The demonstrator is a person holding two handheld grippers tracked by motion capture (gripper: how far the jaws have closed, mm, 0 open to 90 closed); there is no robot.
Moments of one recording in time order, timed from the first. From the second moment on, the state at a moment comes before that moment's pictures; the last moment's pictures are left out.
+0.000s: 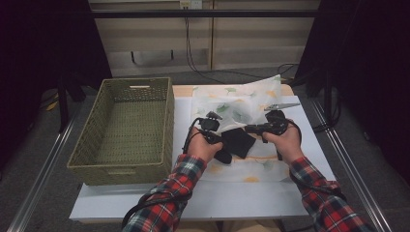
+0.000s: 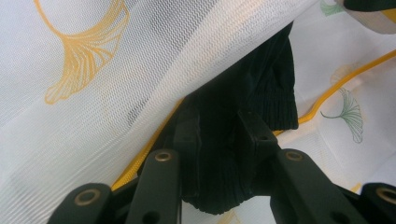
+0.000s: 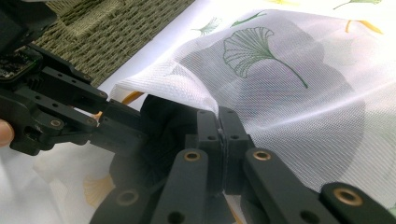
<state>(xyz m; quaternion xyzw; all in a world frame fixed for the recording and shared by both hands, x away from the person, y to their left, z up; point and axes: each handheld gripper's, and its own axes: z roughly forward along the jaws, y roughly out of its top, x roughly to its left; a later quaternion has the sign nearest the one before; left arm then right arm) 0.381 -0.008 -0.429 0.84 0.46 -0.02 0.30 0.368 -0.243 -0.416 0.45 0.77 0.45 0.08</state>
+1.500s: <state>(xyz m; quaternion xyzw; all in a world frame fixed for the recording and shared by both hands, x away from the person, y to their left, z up) 0.394 -0.020 -0.430 0.81 0.49 -0.02 0.32 0.368 -0.245 -0.416 0.45 0.77 0.45 0.08</state>
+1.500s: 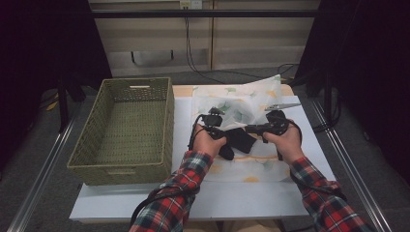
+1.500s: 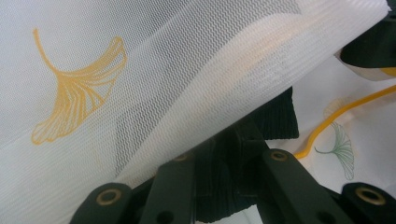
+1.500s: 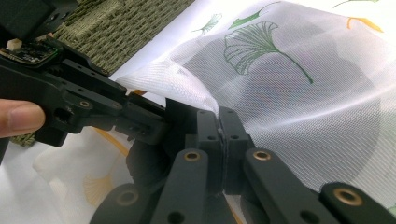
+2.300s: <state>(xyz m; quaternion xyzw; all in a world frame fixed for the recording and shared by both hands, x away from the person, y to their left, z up) 0.406 -0.020 -0.427 0.80 0.49 0.01 0.35 0.367 -0.242 -0.416 0.45 0.77 0.45 0.08</state>
